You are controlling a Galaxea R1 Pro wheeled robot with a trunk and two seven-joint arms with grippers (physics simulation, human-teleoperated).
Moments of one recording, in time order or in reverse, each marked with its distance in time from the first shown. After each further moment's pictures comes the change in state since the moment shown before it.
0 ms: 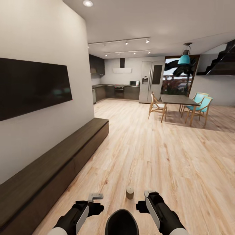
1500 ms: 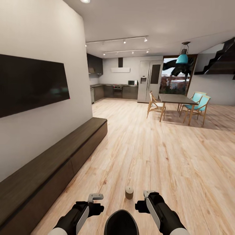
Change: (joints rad) left arm 0.001 -0.002 -0.001 0.007 -0.009 -0.013 0.003; right arm 0.000 -0.003 -0.003 0.000 0.002 -0.001 0.047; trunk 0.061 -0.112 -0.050
